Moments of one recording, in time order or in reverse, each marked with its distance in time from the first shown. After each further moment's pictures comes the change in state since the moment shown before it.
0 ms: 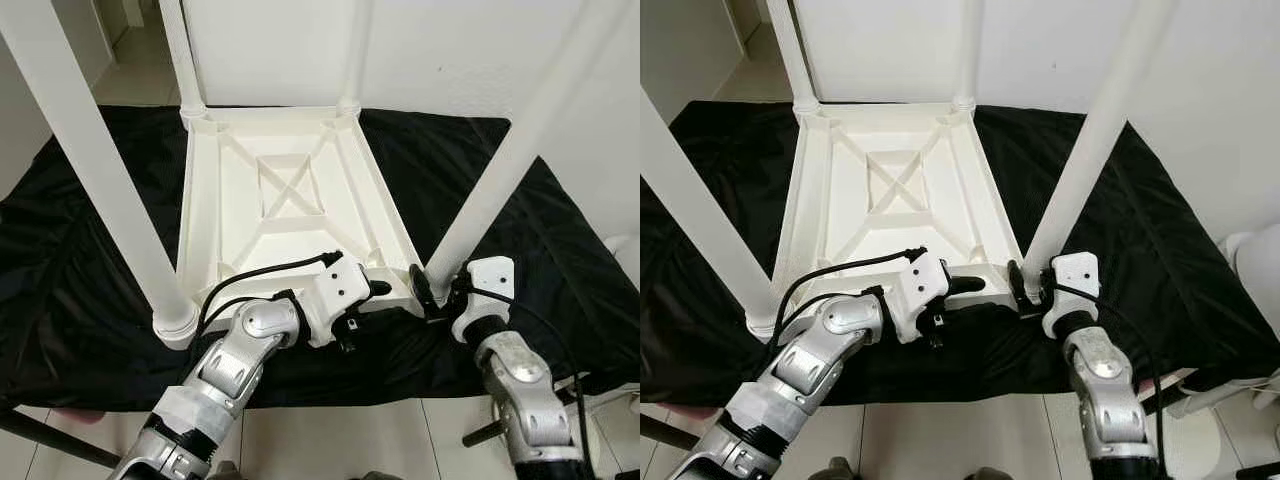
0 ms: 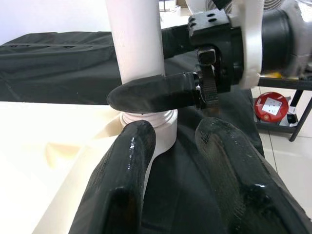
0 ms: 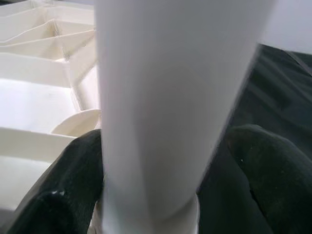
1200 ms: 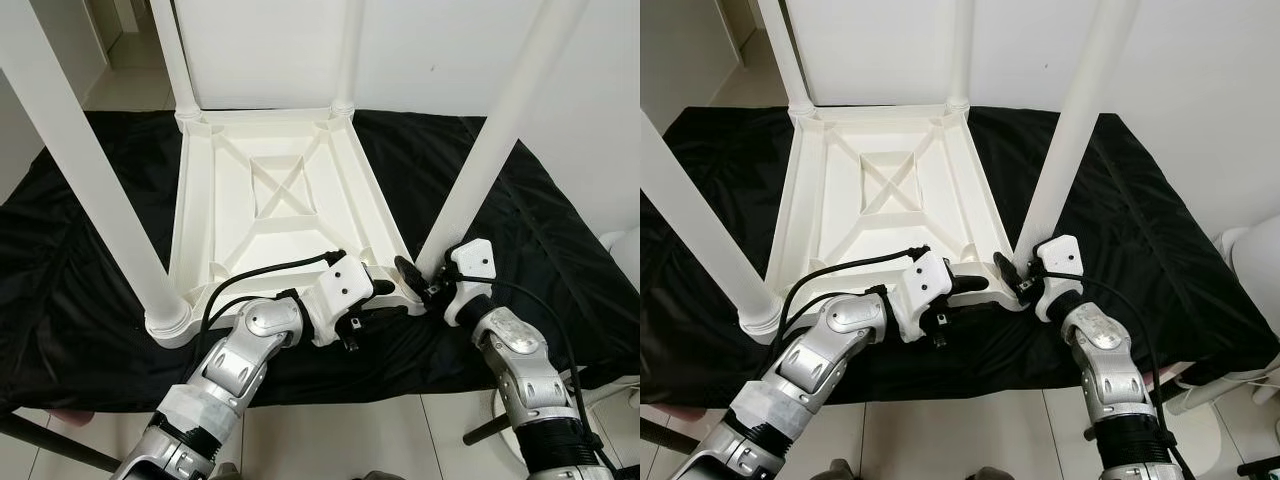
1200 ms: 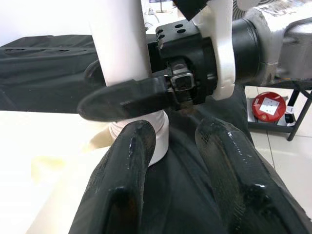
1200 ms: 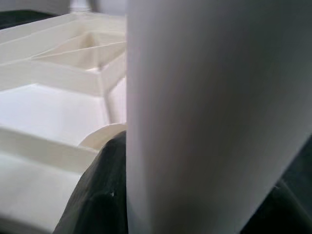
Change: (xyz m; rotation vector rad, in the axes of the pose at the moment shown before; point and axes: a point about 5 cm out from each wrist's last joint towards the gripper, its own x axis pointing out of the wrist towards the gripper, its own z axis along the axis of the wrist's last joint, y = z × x) left arm 0.002 0.000 0.000 -0.005 -0.003 -0.002; right arm 0.021 0.010 -0.001 0.027 -0.026 0.053
